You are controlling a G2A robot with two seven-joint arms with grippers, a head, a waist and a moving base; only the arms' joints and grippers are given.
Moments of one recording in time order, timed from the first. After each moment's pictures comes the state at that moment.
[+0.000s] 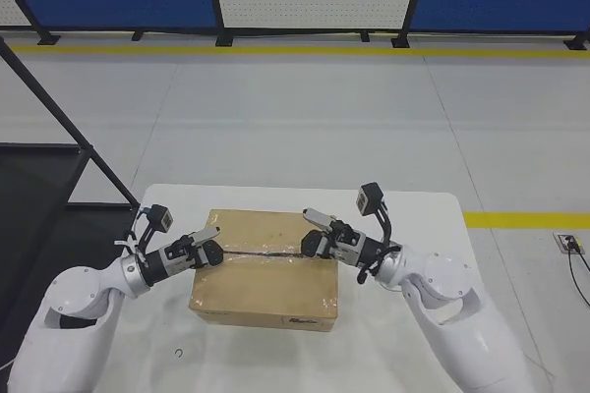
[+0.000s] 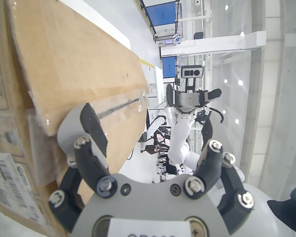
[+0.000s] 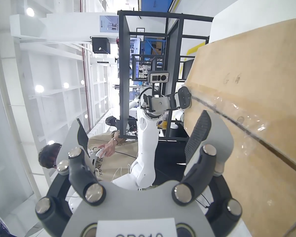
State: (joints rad) left arm 0.91 -1.06 -1.48 -1.37 -0.34 -0.09 -1.08; right arm -0.78 -1.27 1.12 -1.52 0.39 0.10 0.73
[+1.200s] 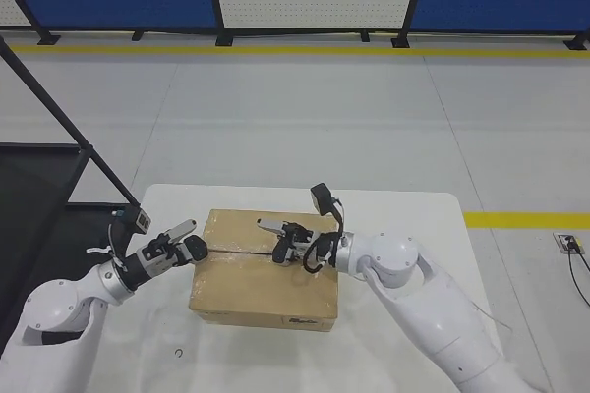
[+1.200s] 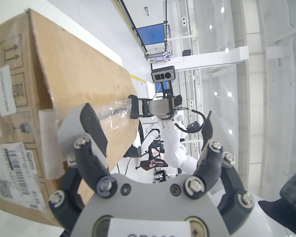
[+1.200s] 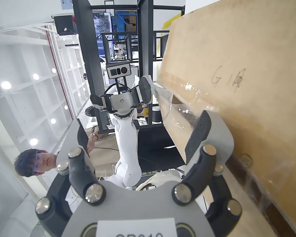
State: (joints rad) left arm 1.00 -1.03 -1.56 -1.46 -0.42 -0.11 -1.00; right arm -0.56 -1.35 0.91 -1.26 0.35 0.17 0.75
